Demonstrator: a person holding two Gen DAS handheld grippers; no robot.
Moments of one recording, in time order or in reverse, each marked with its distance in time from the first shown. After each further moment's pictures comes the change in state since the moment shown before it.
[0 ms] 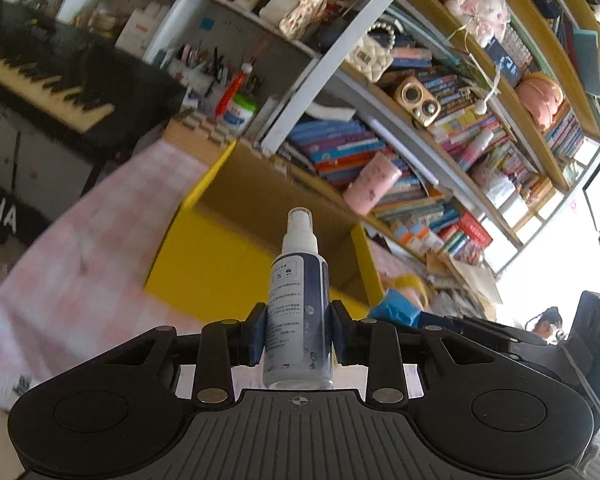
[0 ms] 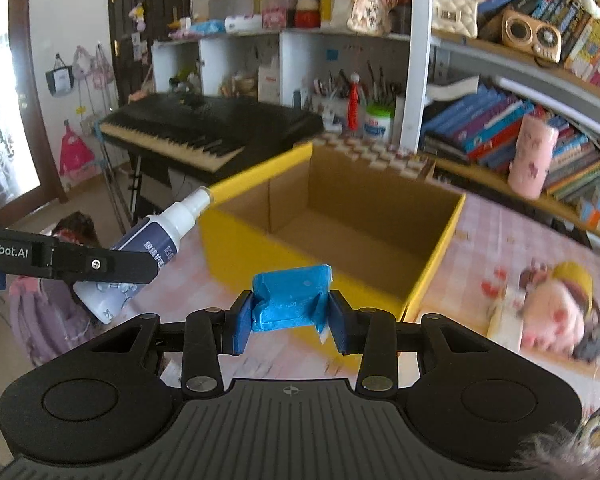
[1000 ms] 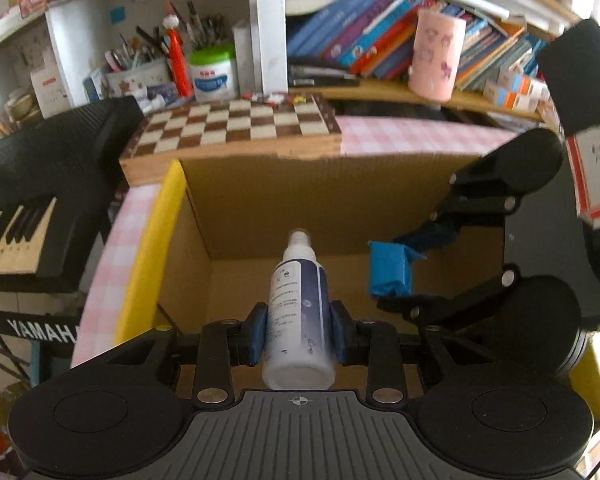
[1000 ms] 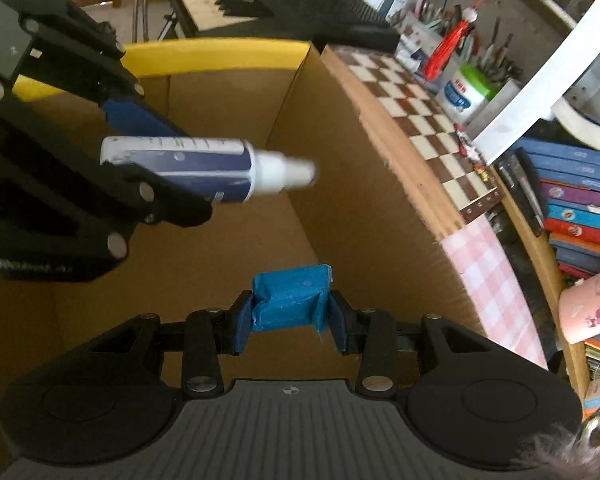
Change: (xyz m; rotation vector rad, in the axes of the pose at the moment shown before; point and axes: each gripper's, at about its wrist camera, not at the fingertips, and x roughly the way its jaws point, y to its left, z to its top) left arm 0.217 -0.035 0.070 0.499 0.335 0.359; right arm 0.224 -0.087 0.070 -0.548 0.379 0.071
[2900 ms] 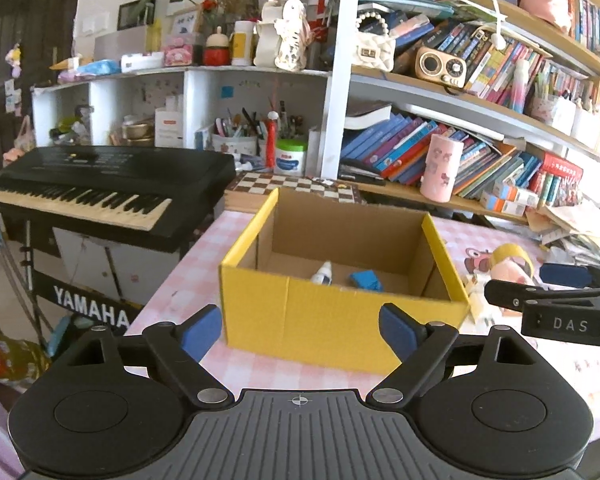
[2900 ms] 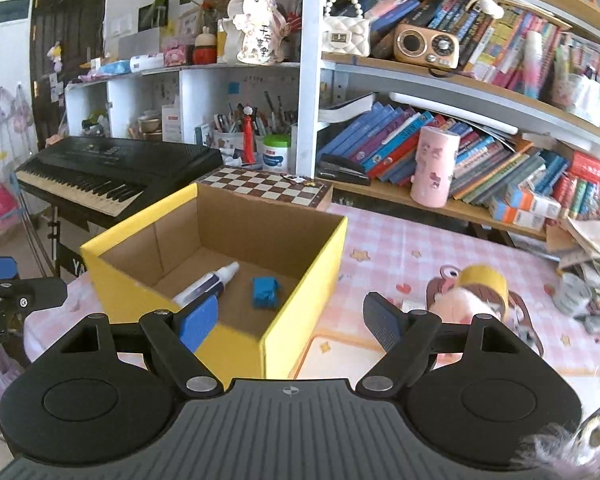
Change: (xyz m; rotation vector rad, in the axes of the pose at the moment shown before) left arm -0.189 -0.028 -0.148 -0.223 -0.354 0.117; right arm -0.197 0.110 -0.123 0.703 -0.413 -0.318
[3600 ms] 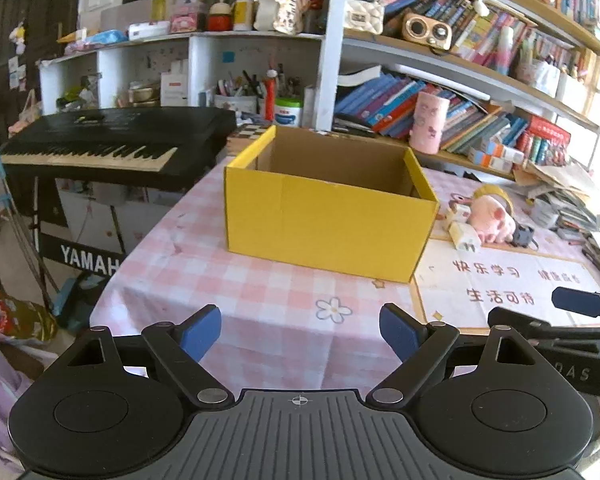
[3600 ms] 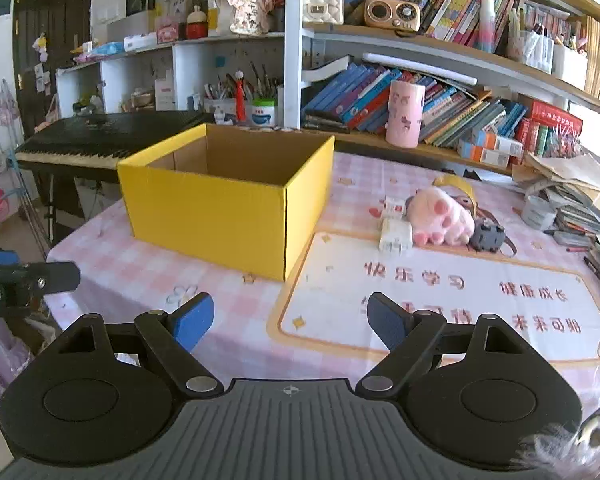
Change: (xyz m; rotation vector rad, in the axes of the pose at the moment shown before) left arm -0.046 -0.010 -0.066 0.003 0.083 -0.012; right arm -0.078 0.036 -0.094 0.055 0.064 -0.067
